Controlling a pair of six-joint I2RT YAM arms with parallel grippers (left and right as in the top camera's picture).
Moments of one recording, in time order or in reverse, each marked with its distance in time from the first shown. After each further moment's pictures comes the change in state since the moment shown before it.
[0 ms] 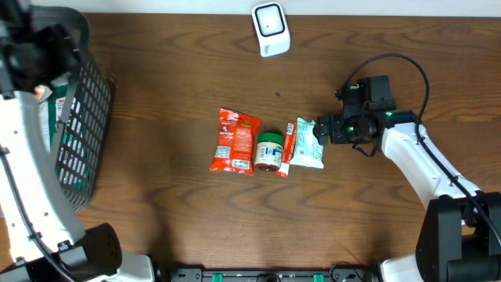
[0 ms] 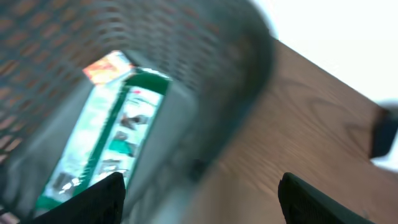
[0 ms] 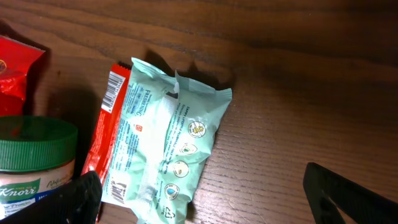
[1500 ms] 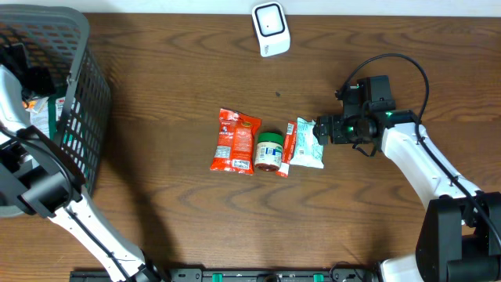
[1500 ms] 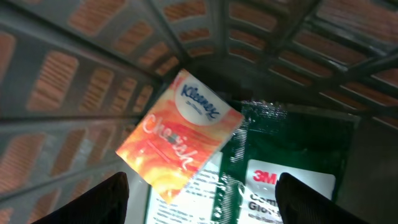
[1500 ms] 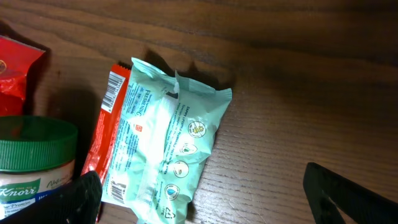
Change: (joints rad) left arm 0.266 0.626 -0.008 0.409 -0.013 0.503; right arm 0.000 0.000 0.000 0.000 0.000 0.000
